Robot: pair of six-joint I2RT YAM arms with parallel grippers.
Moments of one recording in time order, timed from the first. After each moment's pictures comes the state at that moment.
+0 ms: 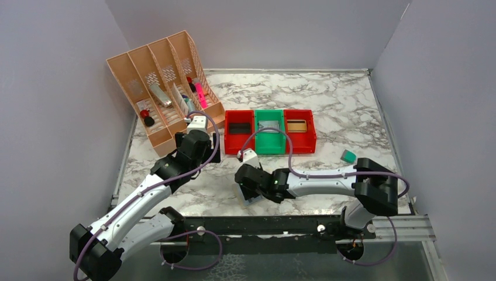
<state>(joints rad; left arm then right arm) -0.62 0.88 0.72 -0.51 -0.44 -0.38 1.28 1.63 0.98 -0.31 0.40 0.64</state>
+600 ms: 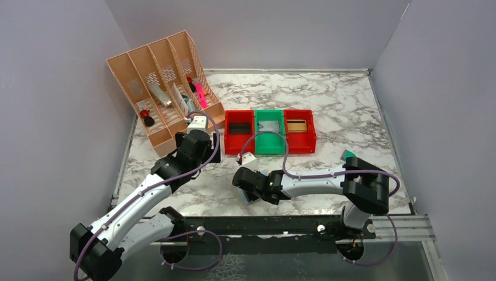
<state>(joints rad) -0.62 0.88 0.72 -0.51 -0.44 -0.38 1.28 1.70 0.97 -0.31 0.38 0.68</state>
